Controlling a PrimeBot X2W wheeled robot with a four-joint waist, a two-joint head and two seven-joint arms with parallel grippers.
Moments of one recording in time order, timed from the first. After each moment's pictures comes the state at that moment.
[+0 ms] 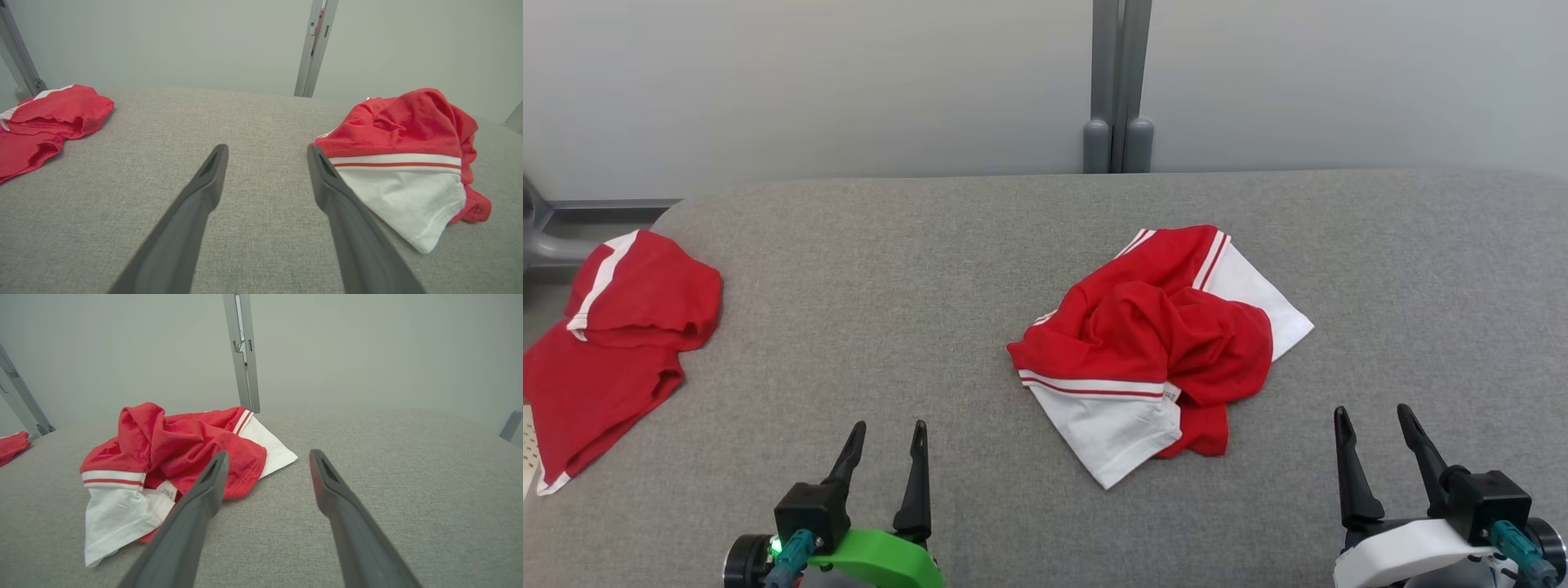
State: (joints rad) left arm -0.05 0.05 -0.27 0.35 -0.29 0.02 -0.26; right arm 0.08 -0.05 -0.05 0.17 0.12 0.13 -0.26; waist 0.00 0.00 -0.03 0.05
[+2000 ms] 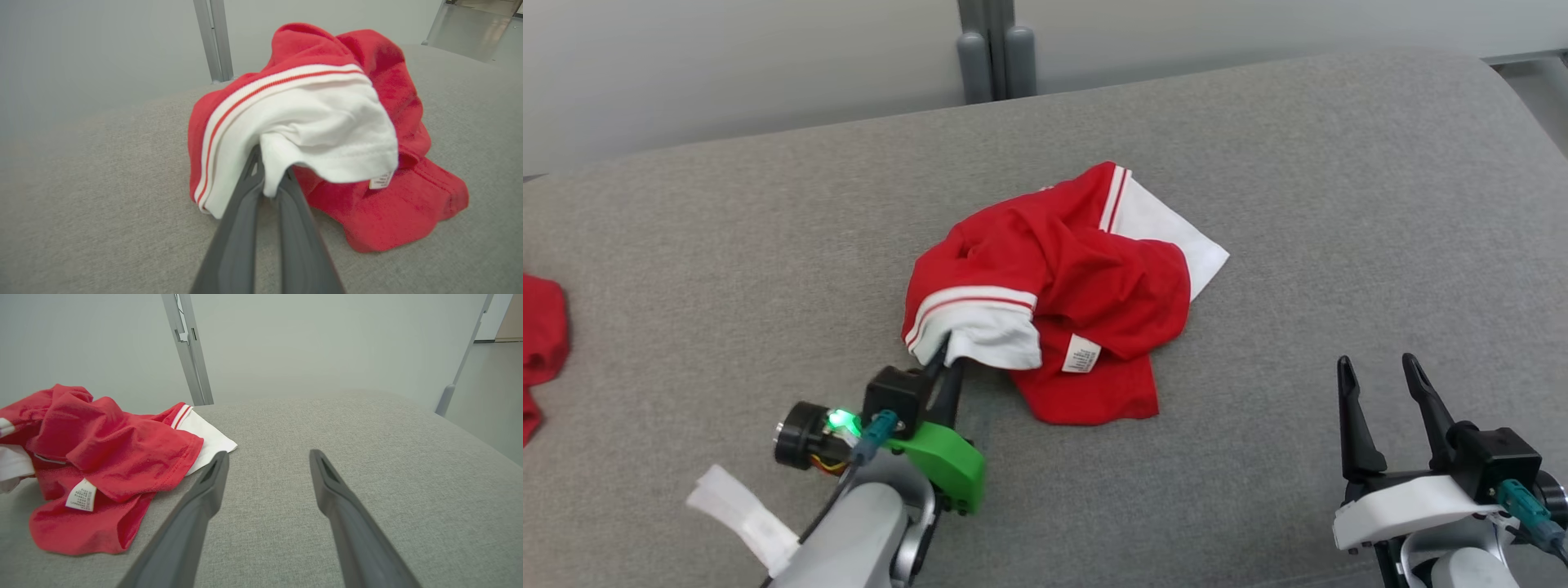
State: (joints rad) left arm -0.42 0.12 -0.65 0.61 -0.41 0.10 -0.26; right arm 0.00 -0.05 -0.06 0.15 0.12 0.13 -0.26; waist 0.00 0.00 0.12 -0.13
